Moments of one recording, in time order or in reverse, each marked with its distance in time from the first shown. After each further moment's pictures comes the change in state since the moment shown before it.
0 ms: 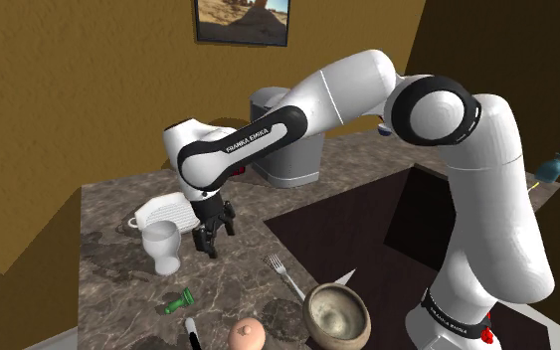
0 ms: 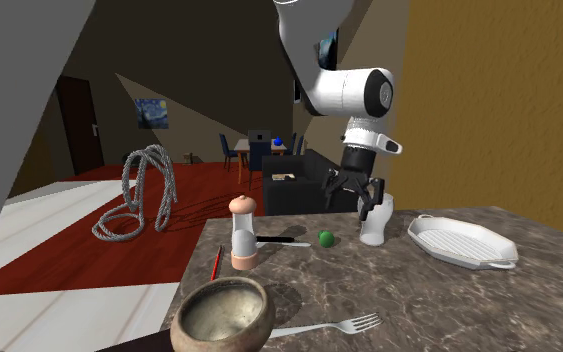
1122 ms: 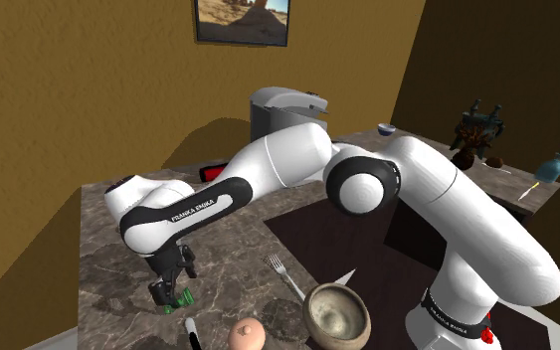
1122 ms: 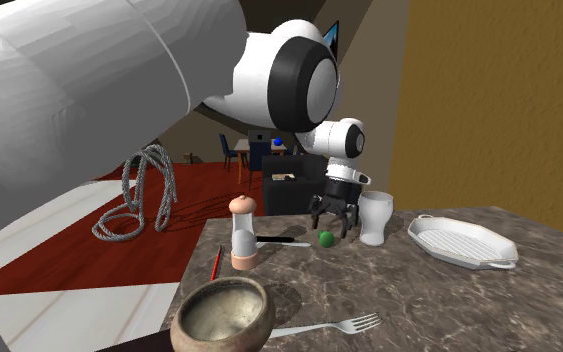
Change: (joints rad) arm 0.167 0.495 0.012 0.554 -0.086 -0.111 -0.024
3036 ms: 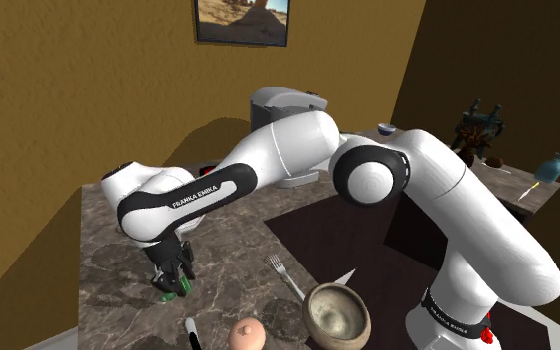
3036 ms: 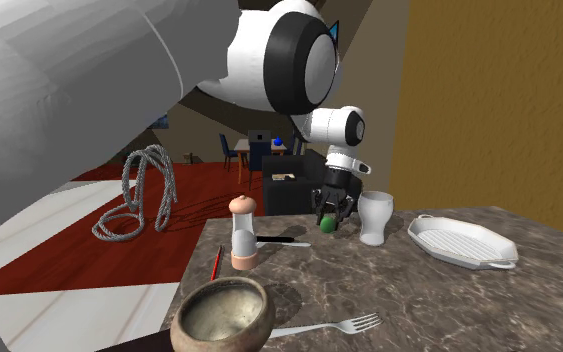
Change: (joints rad) arm -0.006 -0.068 0.007 -0.035 0.007 -0.032 0.003
